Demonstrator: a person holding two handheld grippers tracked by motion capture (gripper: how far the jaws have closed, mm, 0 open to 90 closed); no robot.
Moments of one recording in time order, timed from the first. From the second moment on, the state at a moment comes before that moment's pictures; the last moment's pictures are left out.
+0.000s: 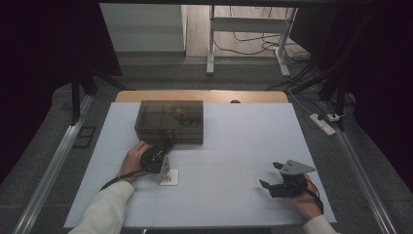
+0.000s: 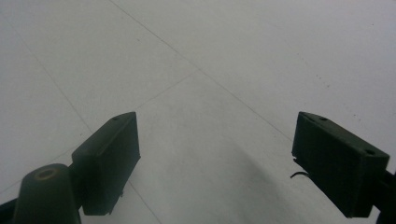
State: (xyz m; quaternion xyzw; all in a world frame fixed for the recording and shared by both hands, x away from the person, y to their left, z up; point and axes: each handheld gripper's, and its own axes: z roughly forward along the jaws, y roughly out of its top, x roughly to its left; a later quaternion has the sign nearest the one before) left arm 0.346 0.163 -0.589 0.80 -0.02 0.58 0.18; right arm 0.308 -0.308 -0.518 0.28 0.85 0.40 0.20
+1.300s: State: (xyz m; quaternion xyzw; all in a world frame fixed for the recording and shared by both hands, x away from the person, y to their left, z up) left arm 0.346 0.163 -0.593 0.79 -0.05 0.59 0.17; right arm 0.308 -0.307 -0.519 0.28 0.85 0.39 0.20
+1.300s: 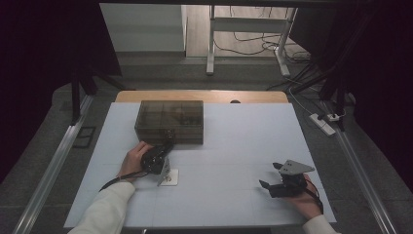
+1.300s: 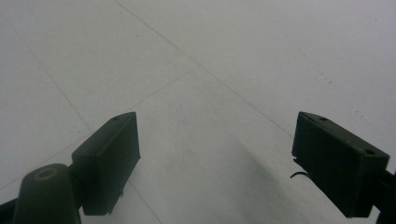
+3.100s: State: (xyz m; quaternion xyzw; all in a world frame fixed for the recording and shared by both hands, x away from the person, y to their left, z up) left arm 0.340 0.161 -0.595 0.78 -0.07 0.60 0.16; right arm 0.307 -0.309 -0.519 0.28 0.85 0.39 0.20
